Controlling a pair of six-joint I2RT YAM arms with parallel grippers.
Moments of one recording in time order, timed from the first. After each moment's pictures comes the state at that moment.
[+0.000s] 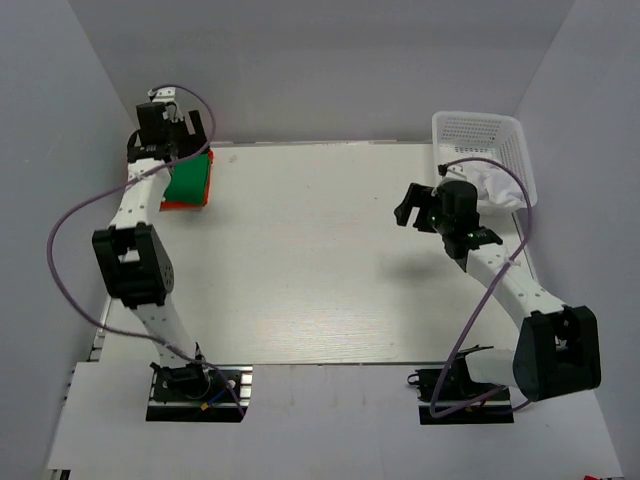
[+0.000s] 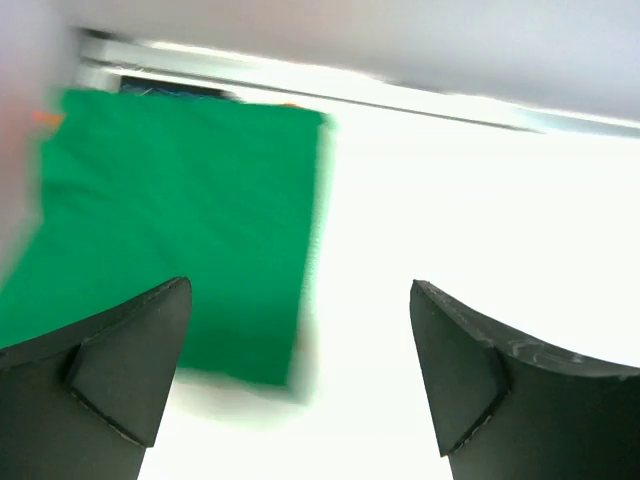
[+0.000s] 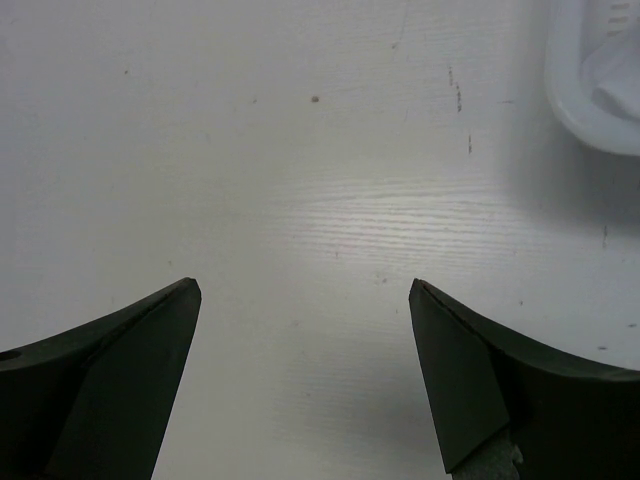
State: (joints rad) left arm 0.13 2.01 1.83 -0.35 0.04 -0.04; right arm 0.25 1.30 0.87 -0.07 -0.03 0.33
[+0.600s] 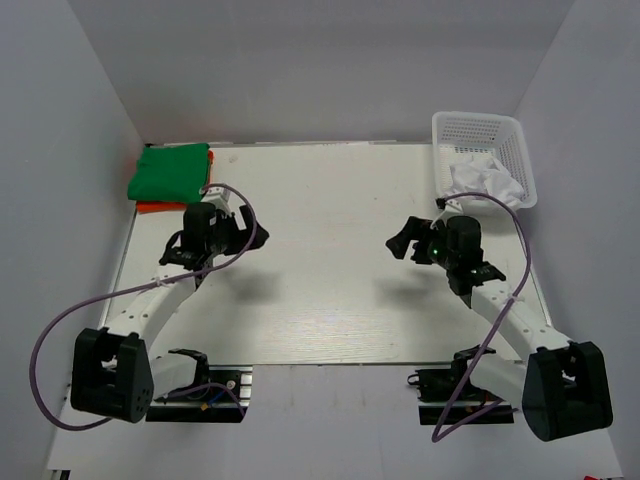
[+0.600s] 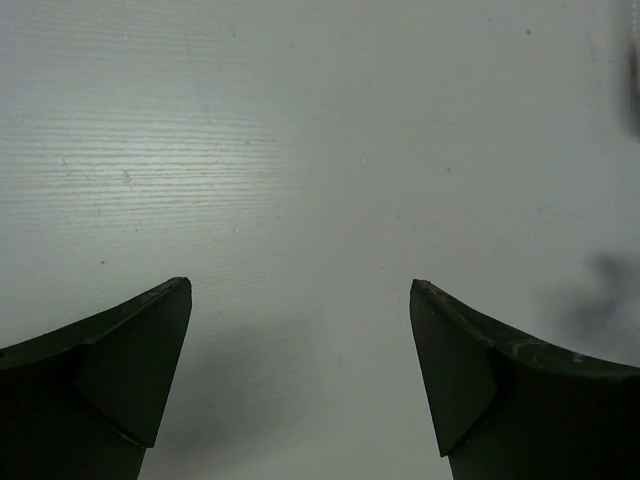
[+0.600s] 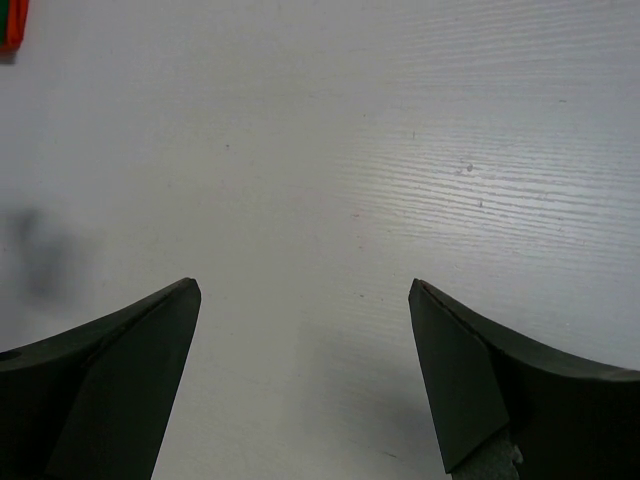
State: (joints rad) left arm -0.20 1.19 0.69 -0.09 0.20 -0.41; right arm 0.25 1.09 0.55 0.03 -0.25 0.41
